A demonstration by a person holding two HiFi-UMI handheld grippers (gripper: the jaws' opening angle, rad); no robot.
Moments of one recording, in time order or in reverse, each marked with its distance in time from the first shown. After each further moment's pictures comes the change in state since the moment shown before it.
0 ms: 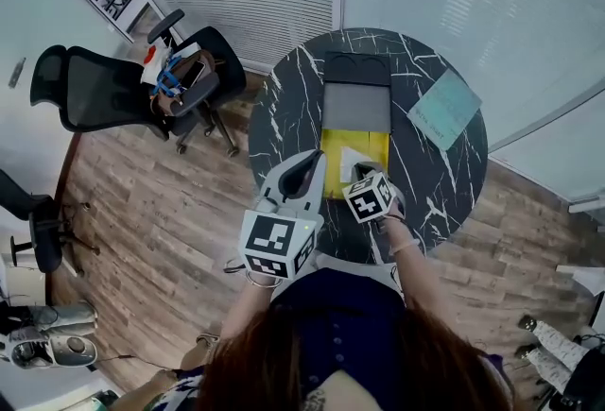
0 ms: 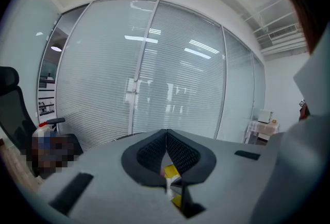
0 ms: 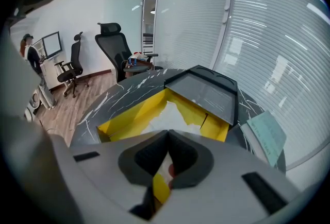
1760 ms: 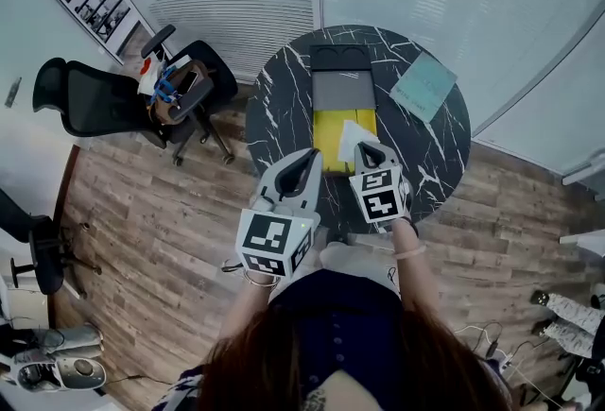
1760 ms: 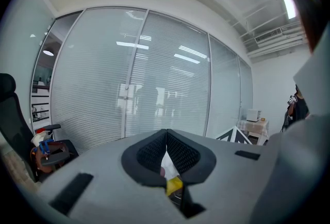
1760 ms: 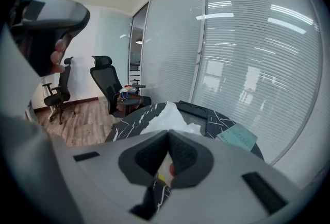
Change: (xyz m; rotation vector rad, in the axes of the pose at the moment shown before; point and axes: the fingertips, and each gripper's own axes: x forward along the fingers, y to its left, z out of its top) left arm -0.080 -0.047 0.007 0.051 -0.052 -0.089; right arm -0.151 0.012 0.047 0.145 -0.306 -0.181
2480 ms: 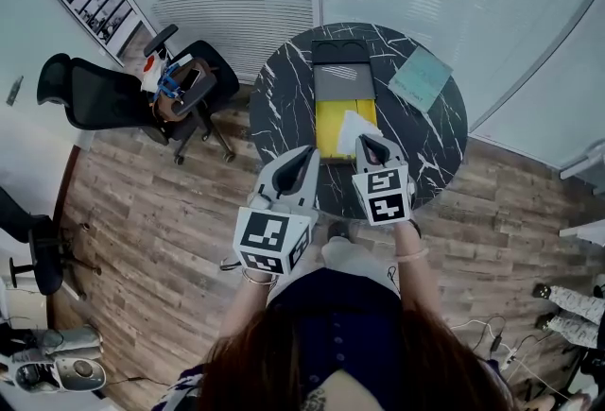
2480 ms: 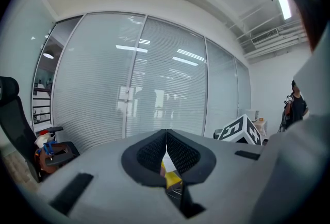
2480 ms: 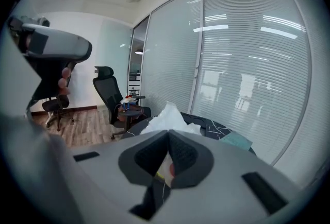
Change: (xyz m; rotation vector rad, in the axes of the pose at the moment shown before) left arm -0.044 -0.010 0.001 0.017 -0.025 -0.005; right arm -0.054 0.024 0.023 0.035 -0.107 -0.031
